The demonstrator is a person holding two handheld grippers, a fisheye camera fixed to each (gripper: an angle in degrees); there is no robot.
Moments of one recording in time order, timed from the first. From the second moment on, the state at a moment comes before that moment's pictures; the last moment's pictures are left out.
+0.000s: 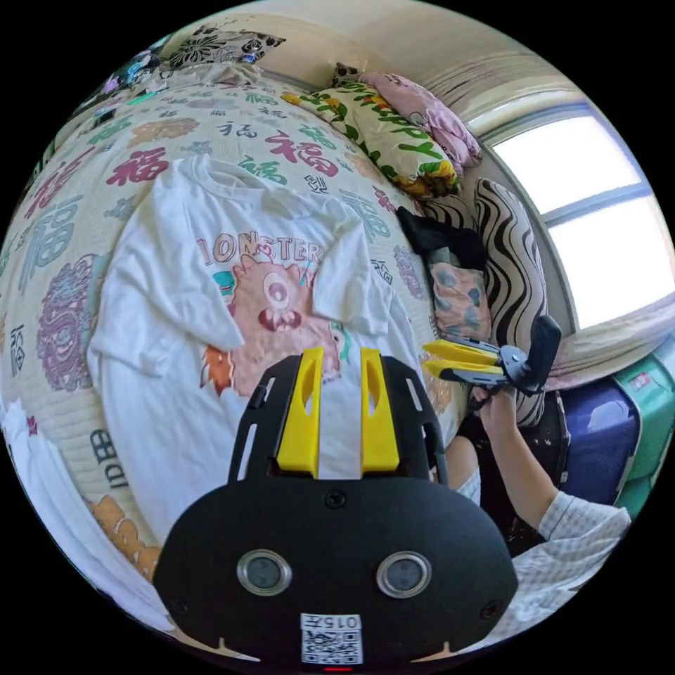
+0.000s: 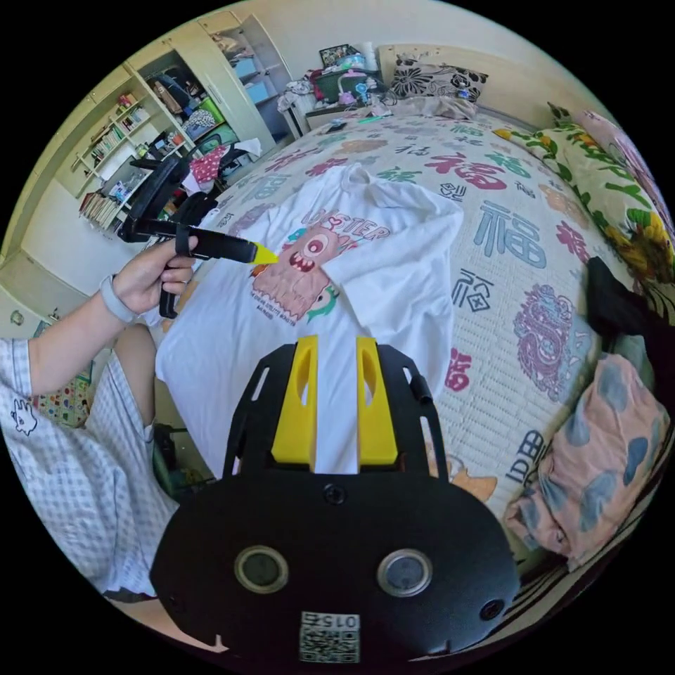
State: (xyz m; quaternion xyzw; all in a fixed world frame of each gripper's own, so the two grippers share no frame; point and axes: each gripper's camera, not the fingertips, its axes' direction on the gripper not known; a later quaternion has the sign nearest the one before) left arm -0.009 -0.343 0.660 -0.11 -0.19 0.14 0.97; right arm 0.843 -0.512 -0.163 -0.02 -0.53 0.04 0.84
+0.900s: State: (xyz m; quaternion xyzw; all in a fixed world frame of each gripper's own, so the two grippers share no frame) left arm 0.058 -0.516 0.947 -0.16 0.03 0.26 0.95; right arm 0.947 -0.490 0.045 -0.08 -0.58 0.37 0.72
